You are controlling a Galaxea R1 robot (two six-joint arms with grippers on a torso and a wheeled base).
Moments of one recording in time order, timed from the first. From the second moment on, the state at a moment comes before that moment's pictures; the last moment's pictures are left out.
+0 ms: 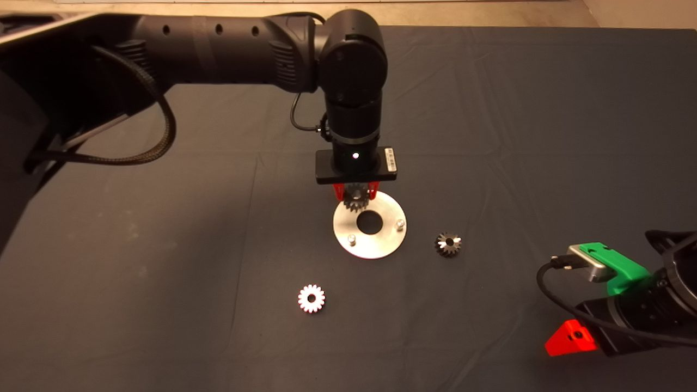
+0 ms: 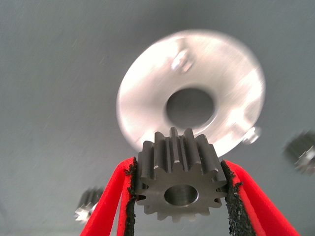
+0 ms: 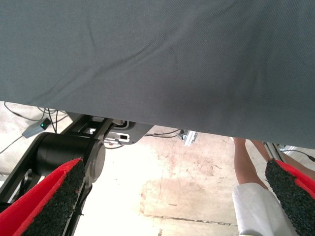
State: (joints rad) left arm -0.53 2.93 -1.36 0.12 1.48 -1.64; right arm 0.38 2.08 -0.39 -0.04 -1.53 1.61
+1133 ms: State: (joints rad) left arm -0.53 2.94 -1.56 0.16 1.48 -1.55; right arm 0.38 2.08 -0.39 -0.04 -1.53 1.61
